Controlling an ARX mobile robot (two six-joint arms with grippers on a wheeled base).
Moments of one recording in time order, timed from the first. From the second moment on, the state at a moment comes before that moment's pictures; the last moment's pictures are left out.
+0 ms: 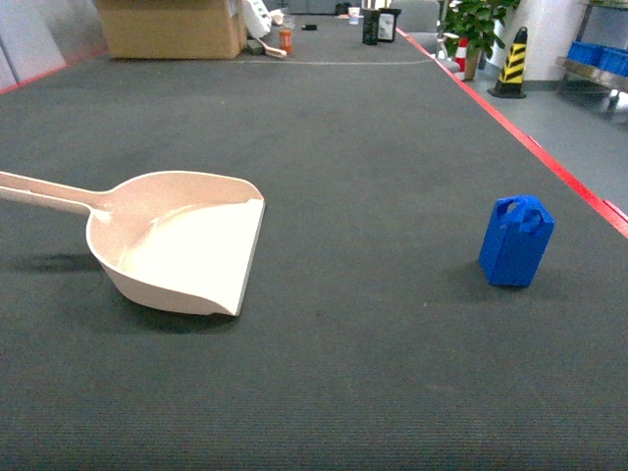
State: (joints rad) left arm 0.00 0.01 0.02 0.00 0.00 0.00; right arm 0.00 0.00 0.01 0.00 0.00 0.00
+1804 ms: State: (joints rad) left arm 0.00 0.01 0.02 0.00 0.00 0.00; right arm 0.00 0.00 0.01 0.00 0.00 0.00
